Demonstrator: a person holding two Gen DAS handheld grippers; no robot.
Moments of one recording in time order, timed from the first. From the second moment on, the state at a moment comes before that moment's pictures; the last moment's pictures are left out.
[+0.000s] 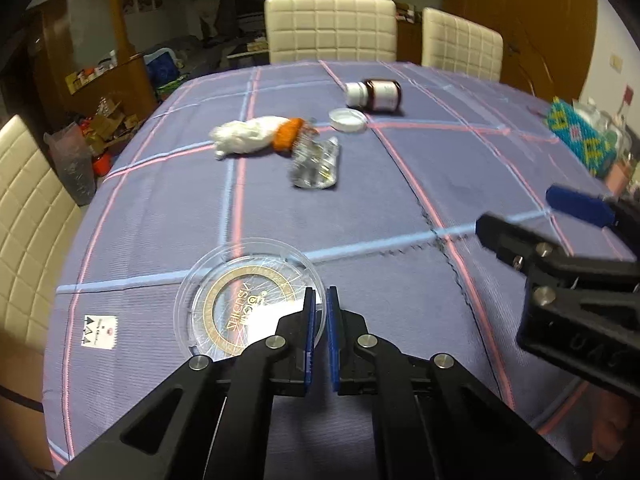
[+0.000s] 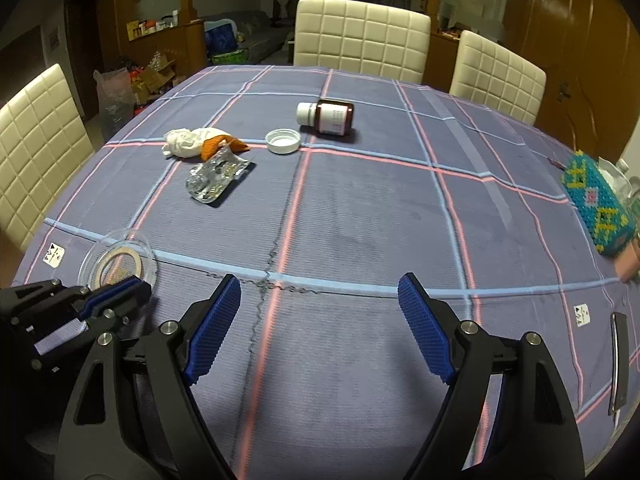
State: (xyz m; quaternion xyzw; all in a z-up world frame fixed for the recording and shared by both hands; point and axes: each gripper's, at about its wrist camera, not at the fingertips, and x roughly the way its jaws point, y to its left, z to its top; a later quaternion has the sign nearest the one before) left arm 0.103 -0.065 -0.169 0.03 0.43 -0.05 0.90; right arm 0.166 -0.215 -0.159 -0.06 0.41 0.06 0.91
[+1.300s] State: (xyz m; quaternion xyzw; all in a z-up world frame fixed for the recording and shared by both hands) left arm 0.155 0.046 -0.143 -0.04 0.35 0.04 0.93; right arm 0.276 -0.106 -0.188 -0.07 0.45 0.11 0.88
